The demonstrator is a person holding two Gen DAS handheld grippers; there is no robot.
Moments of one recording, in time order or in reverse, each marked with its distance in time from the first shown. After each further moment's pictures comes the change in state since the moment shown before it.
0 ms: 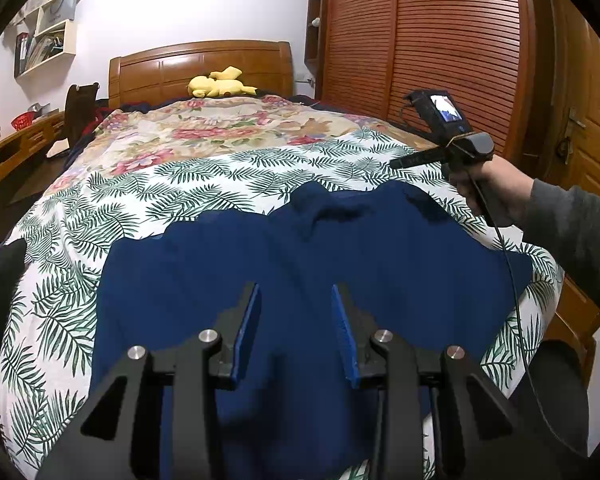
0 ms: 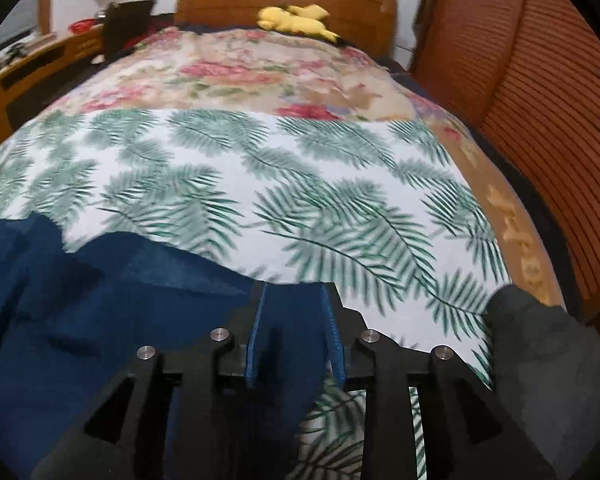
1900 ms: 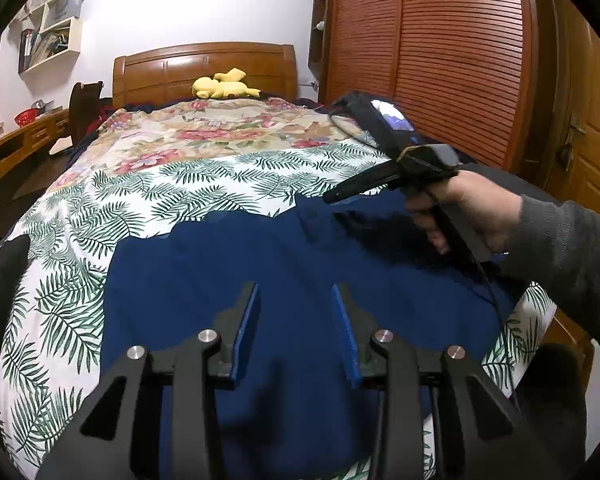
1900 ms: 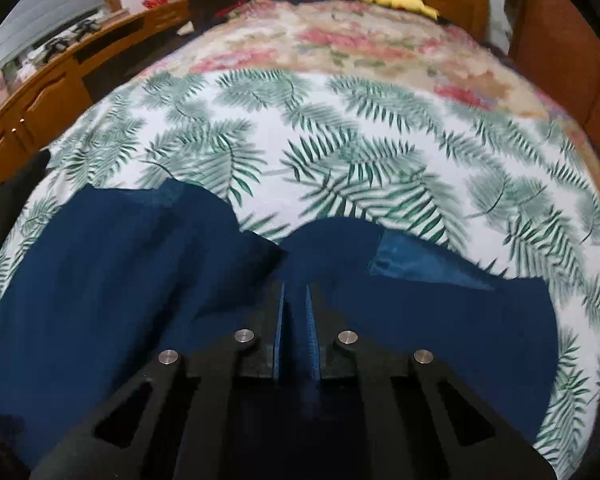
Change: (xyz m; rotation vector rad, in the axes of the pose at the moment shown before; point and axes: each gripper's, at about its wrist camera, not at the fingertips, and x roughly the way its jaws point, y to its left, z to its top) left arm -0.009 0.006 -0.001 -0.017 -0.017 0.002; right arm 0.006 0.136 0.008 -0.050 0.091 0.296
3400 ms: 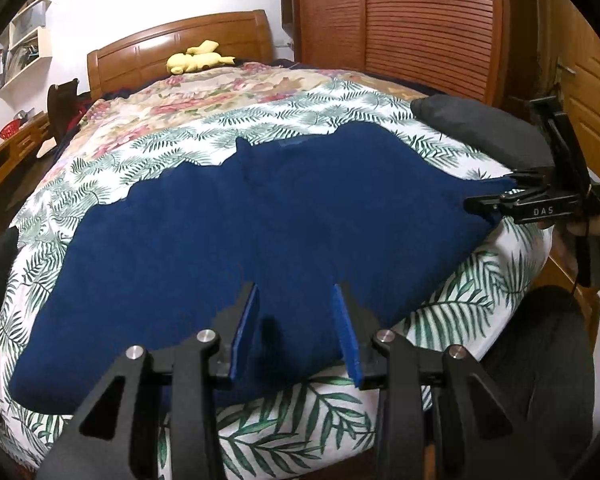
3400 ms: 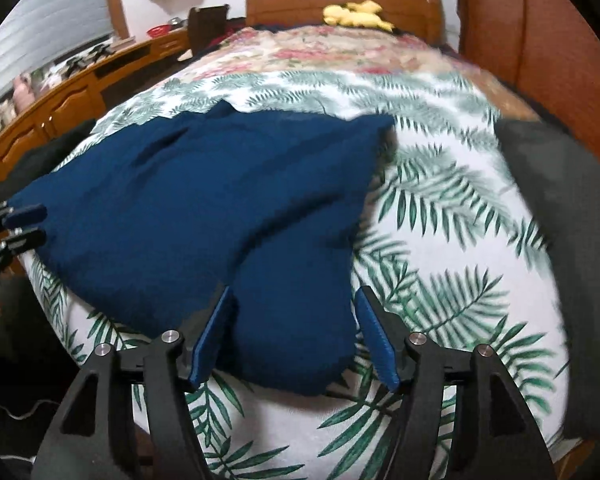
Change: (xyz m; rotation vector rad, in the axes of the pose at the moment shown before) left arm 0.008 -0.078 -0.040 0.106 0.162 0.015; right arm -0.145 -0.069 -0.234 0.081 -0.082 -0.015
